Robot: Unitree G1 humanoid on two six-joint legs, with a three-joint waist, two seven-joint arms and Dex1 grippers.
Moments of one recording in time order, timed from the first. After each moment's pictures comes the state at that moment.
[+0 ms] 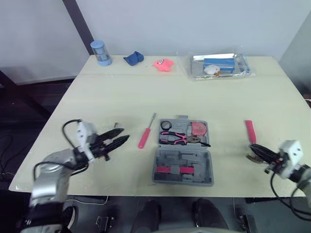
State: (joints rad) left arm 0.03 0.65 0.35 0.05 -0.55 0.17 -1.06; right arm 0.23 -0.62 -0.39 0.04 0.45 0.00 0.93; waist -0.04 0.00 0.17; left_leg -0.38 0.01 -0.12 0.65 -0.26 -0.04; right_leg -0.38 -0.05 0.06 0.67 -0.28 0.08
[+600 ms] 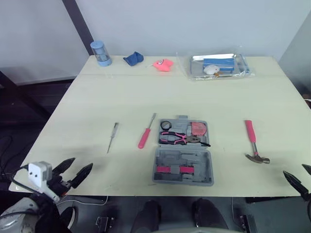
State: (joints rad) left arm 0.32 0.58 0.57 0.19 -0.55 0.05 -0.99; right arm 0.40 -0.62 -0.61 0.21 0.51 -0.05 0.96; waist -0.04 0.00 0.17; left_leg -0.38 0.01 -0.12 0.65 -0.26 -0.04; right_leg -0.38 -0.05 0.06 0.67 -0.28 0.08
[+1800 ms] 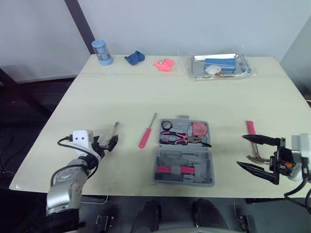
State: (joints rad) left arm -0.04 0.42 0.33 0.01 -0.40 0.43 -0.38; right arm 0.20 -0.77 -0.36 -0.37 0.67 0.17 1.22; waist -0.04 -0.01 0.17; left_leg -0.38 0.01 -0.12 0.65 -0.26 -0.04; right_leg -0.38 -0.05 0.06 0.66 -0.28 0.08
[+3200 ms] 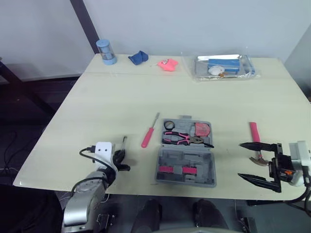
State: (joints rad) left arm 0.18 0.28 0.18 -0.35 -0.26 0.63 -0.22; right arm 0.21 -0.77 -0.33 -0.30 0.65 0.09 1.35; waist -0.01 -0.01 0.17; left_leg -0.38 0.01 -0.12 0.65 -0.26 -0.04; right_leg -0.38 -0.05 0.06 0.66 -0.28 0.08
